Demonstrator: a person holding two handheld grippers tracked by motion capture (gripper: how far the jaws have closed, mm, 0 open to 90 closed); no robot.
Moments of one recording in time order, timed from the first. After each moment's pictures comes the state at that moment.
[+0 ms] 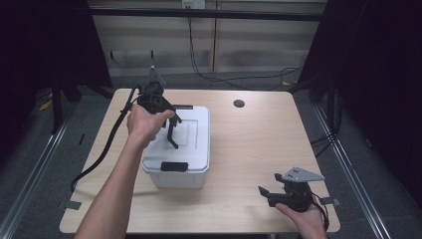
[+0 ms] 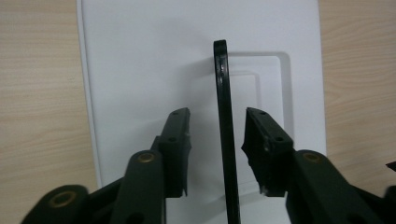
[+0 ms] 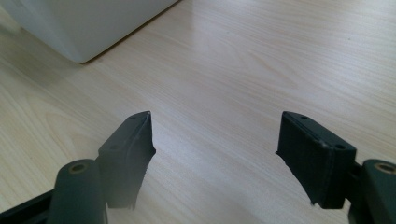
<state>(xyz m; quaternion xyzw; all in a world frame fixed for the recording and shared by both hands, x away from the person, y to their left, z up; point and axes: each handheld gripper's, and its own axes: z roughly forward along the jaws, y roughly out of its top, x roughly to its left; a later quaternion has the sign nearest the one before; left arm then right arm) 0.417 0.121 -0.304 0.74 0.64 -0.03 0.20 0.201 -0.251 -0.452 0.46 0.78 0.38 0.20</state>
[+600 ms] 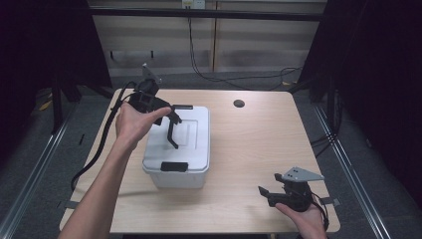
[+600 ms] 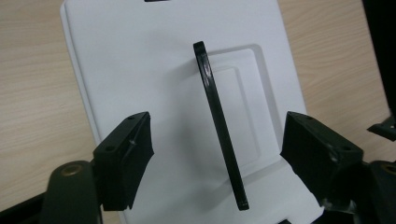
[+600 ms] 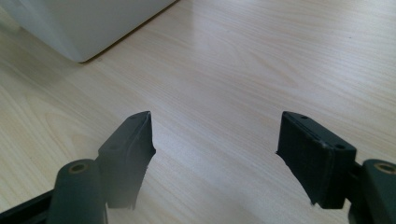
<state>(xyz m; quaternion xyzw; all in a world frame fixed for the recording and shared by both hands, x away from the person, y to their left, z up) 0.411 0.142 -0.295 0.79 0.56 -0.05 0.25 0.202 -0.251 -0.452 0.46 0.78 0.38 0.19</state>
